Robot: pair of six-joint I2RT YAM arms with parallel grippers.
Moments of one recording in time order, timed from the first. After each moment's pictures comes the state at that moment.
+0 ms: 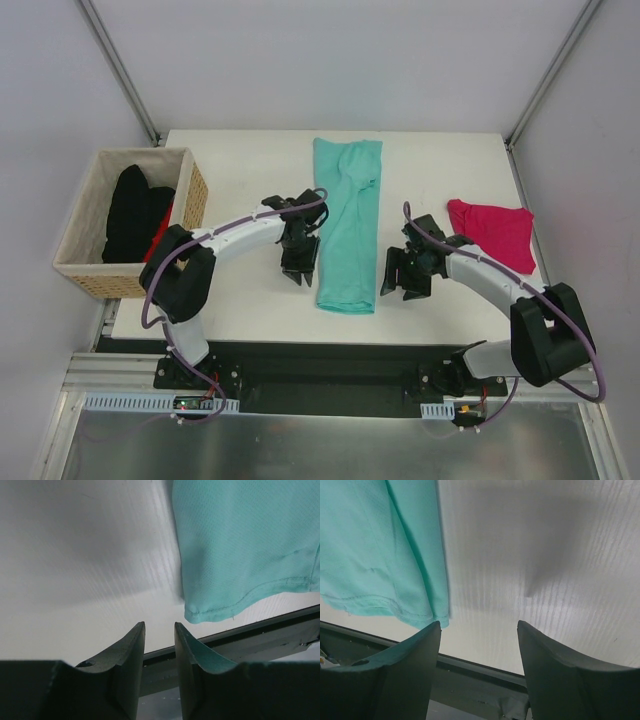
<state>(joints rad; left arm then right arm) -0.69 1.78 1.29 -0.92 0.20 -0.54 0.44 1.36 0.77 -0.67 -0.20 0.53</state>
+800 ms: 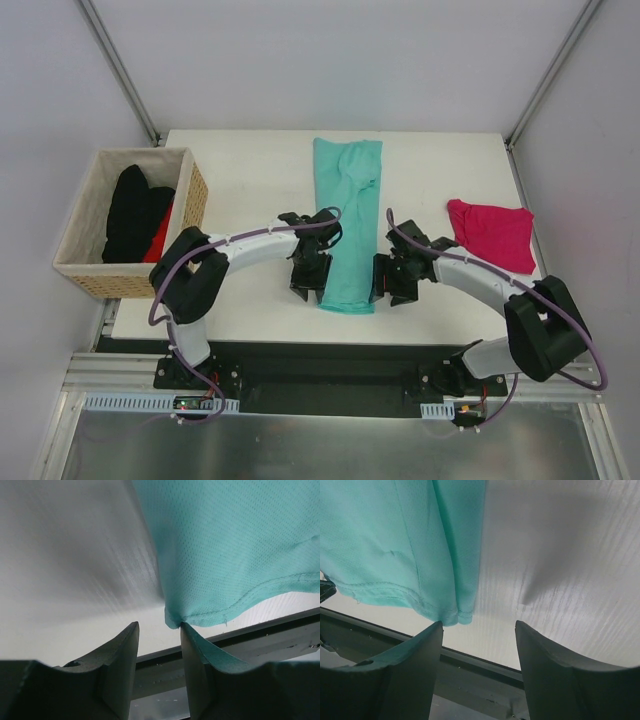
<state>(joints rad) -0.81 1.81 1.23 -0.86 0.20 -0.63 0.56 1.39 0.77 -0.64 -0.21 0.58</state>
